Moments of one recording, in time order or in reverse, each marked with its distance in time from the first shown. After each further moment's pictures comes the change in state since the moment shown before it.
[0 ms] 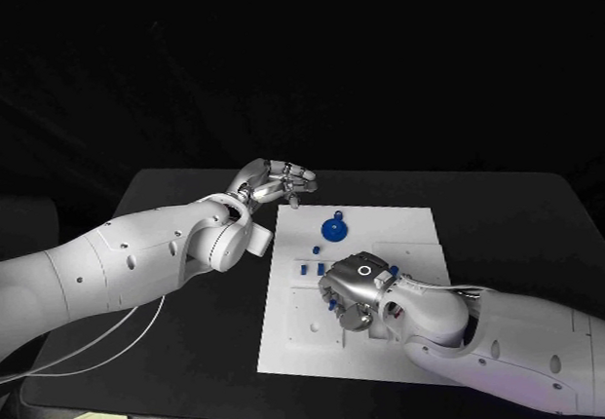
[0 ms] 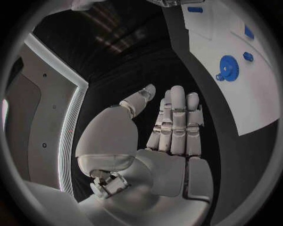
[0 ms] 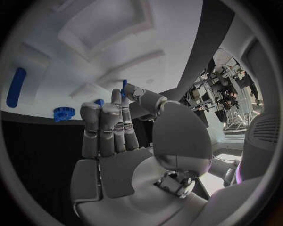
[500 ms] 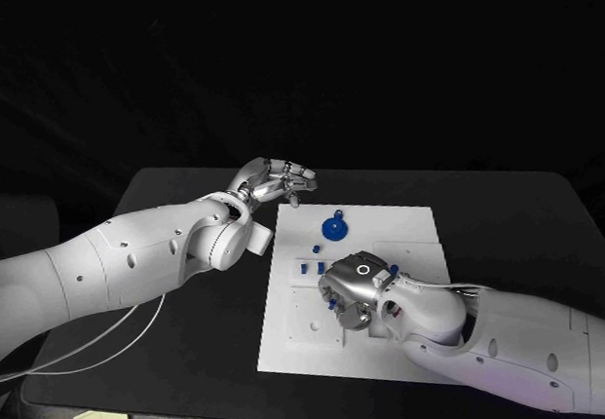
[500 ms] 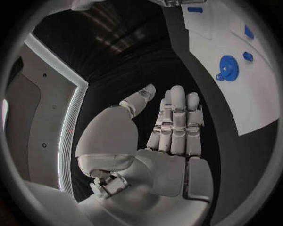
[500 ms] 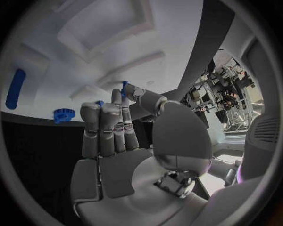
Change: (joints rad) left arm 0.000 0.000 0.000 0.000 0.000 0.001 -0.002; left_hand 0.000 0.000 -0.002 0.002 0.000 -0.001 -0.001 0.000 0.000 -0.004 0.004 0.000 0.000 0.000 0.000 -0.004 0.002 0.000 0.004 -0.001 -0.004 0.001; right arm 0.000 0.010 0.000 -0.009 0.000 0.017 -0.004; right_hand 0.000 0.000 0.000 0.000 0.000 0.000 0.000 -0.002 0.000 0.000 0.000 0.000 0.001 0.000 0.000 0.000 0.000 0.000 0.000 0.000 0.000 0.001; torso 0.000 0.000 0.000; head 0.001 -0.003
